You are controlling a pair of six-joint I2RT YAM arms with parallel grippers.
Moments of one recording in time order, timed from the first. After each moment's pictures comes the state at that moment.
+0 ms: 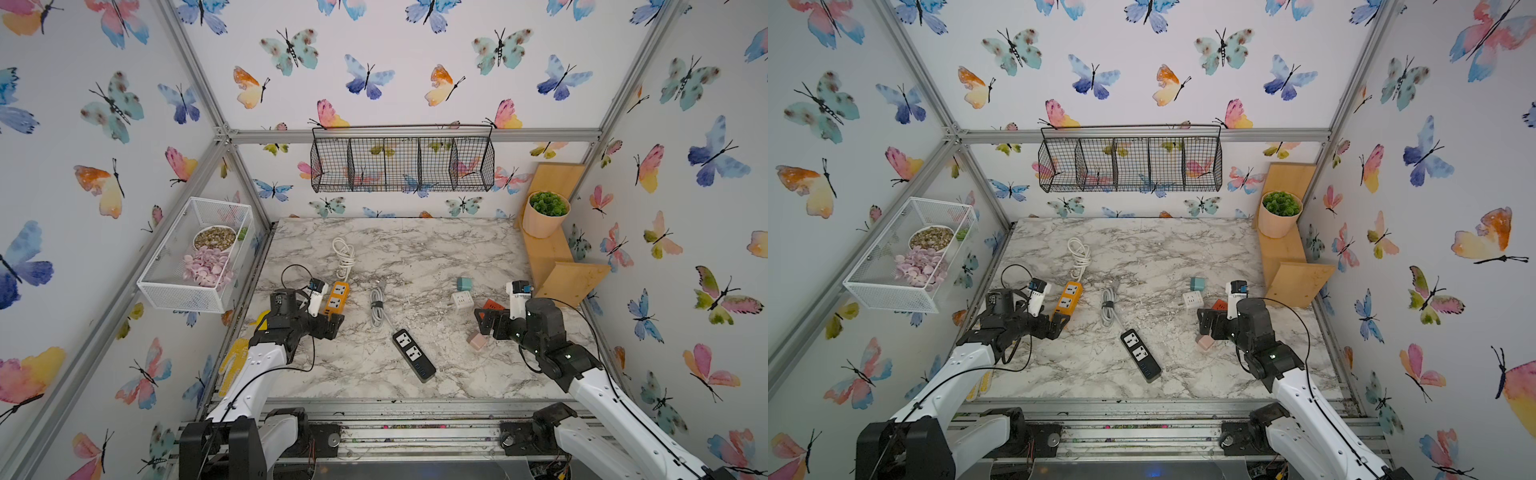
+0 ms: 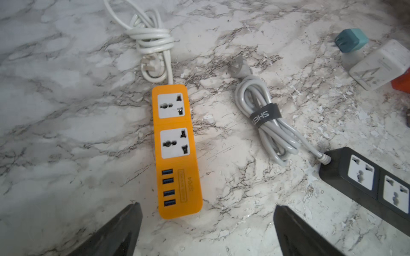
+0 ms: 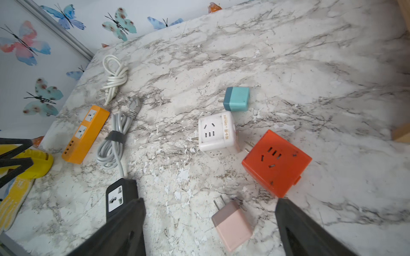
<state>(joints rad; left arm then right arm) 0.06 1.07 0.56 -0.27 0.44 0.25 0.38 0.85 0.53 -0.30 -0.06 0.37</state>
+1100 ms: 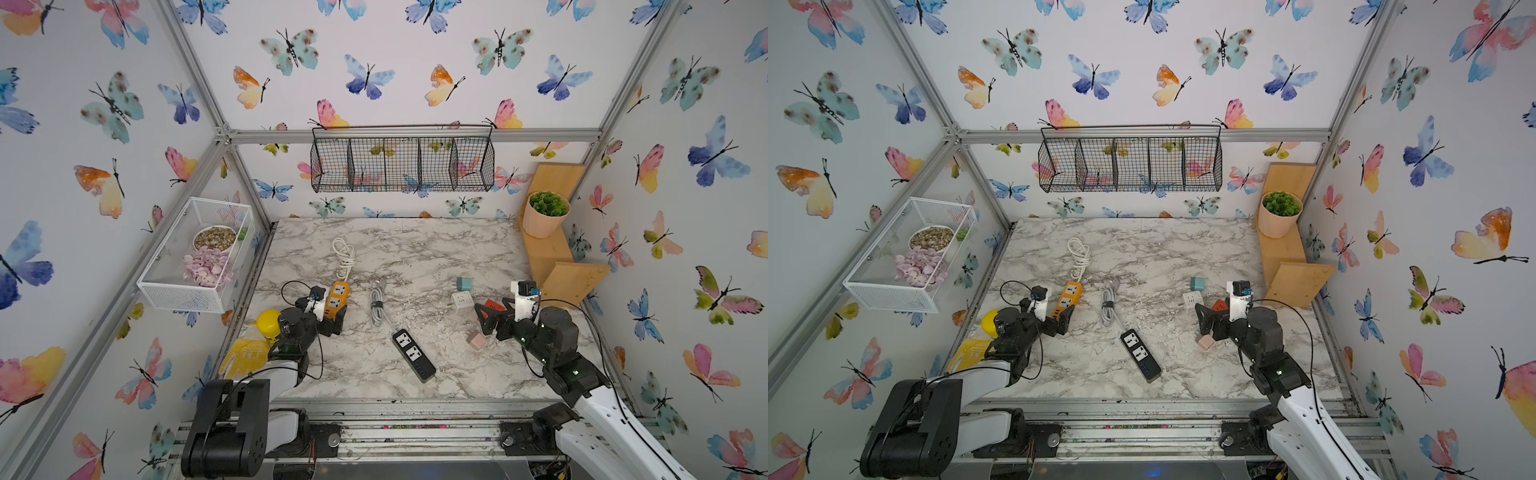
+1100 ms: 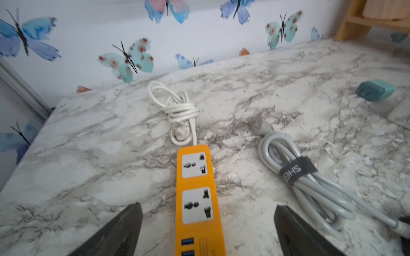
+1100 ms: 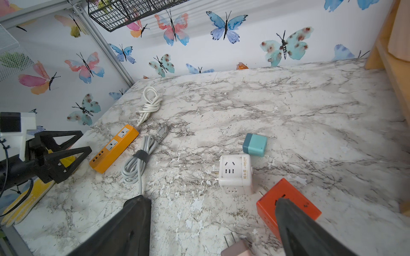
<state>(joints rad) -0.04 1.26 0.21 0.79 0.30 0.16 0.38 0.65 0.45 -0.11 -0.13 0.26</state>
